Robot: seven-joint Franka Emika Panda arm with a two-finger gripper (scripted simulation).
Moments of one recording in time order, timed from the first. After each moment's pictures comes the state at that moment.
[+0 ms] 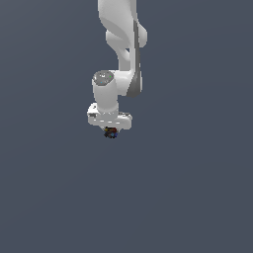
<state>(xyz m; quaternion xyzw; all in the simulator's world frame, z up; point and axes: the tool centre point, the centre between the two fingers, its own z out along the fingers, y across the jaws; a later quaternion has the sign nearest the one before) -0.088 -0.077 0.091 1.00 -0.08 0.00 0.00</state>
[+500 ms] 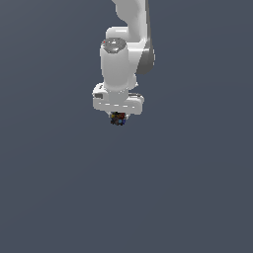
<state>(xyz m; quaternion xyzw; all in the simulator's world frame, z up) -0.092 -0.036 0.187 1.00 -0.08 0.00 0.00</state>
